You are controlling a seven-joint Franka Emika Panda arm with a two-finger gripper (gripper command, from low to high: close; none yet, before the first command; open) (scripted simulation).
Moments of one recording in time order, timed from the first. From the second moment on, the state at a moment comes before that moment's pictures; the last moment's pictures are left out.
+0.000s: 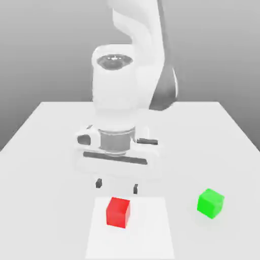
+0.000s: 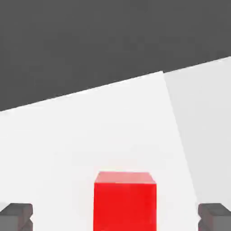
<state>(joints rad) -0.07 0.06 -0.01 -2.76 0.00 2.82 0.97</state>
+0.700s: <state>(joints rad) 0.00 0.01 0.06 -2.76 0.01 2.77 0.91</state>
